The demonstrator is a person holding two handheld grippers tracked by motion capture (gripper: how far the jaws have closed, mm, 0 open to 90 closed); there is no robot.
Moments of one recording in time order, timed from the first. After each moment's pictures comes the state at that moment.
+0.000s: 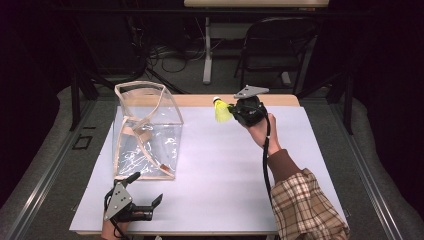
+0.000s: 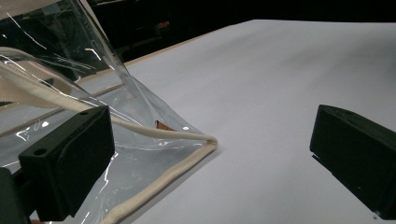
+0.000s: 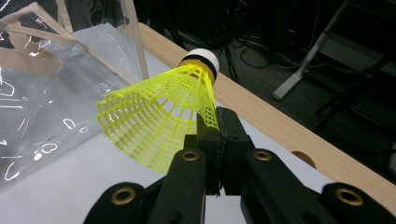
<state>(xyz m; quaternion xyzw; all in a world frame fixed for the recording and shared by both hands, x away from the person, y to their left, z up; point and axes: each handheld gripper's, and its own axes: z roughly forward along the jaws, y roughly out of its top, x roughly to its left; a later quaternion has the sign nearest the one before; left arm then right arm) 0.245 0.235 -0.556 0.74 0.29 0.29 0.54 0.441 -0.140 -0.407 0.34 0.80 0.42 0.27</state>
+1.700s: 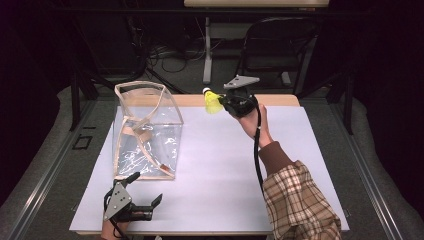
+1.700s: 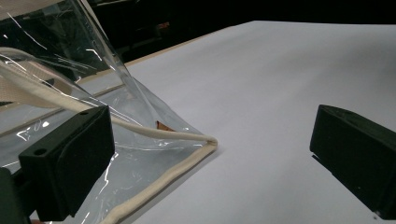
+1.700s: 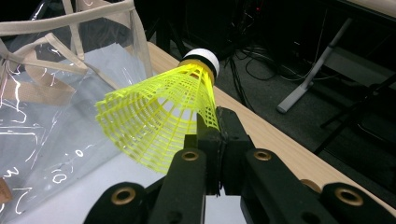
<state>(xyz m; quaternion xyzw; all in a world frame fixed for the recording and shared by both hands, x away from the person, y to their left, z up) 0.244 0.235 -0.556 0.74 0.29 0.29 0.54 0.454 -0.115 -0.385 0.33 0.79 0.44 0.27</state>
